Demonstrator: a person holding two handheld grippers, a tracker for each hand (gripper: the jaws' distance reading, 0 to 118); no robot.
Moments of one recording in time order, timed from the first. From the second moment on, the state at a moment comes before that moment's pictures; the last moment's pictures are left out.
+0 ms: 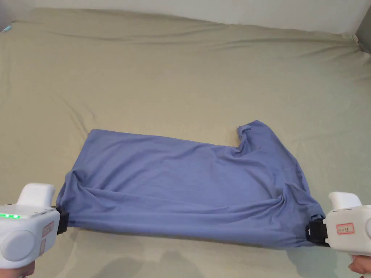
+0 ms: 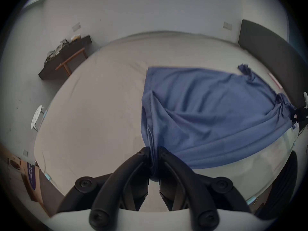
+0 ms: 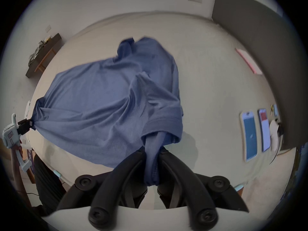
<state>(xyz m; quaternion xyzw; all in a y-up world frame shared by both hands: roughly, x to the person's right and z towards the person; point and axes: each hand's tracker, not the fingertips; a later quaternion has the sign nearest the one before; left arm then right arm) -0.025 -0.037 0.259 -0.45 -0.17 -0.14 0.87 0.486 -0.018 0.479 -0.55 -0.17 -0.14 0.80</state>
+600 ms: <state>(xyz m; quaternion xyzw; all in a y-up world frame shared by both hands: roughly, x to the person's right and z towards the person) -0.031 -0.006 0.264 -0.39 -0.18 -0.07 0.90 0.465 0.023 0.503 -0.42 -0.28 -0.10 0.86</state>
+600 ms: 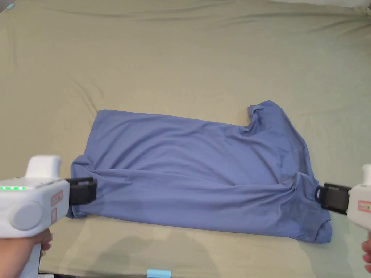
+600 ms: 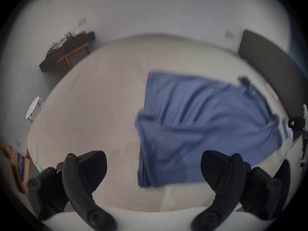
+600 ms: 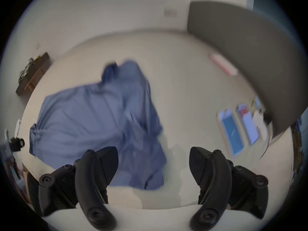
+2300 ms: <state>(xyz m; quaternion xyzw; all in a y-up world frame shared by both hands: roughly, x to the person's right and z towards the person) 0.107 -0.084 0.001 -0.42 -0.19 -0.14 0.88 0.466 0.045 0.392 -0.30 -0.28 0.07 0.91</state>
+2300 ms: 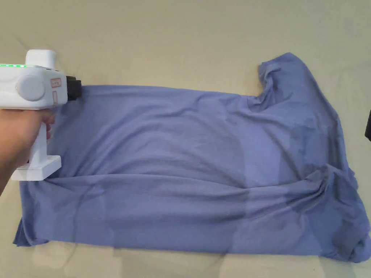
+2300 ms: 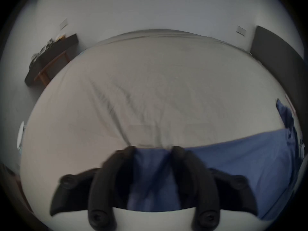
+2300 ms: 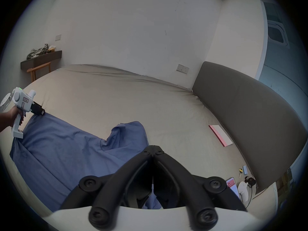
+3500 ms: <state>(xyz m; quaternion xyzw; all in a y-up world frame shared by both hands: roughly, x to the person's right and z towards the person) 0.043 0.016 0.123 -0.33 -0.18 -0.11 0.92 0.597 -0.018 0.294 -0.50 -0.19 -0.06 0.85</state>
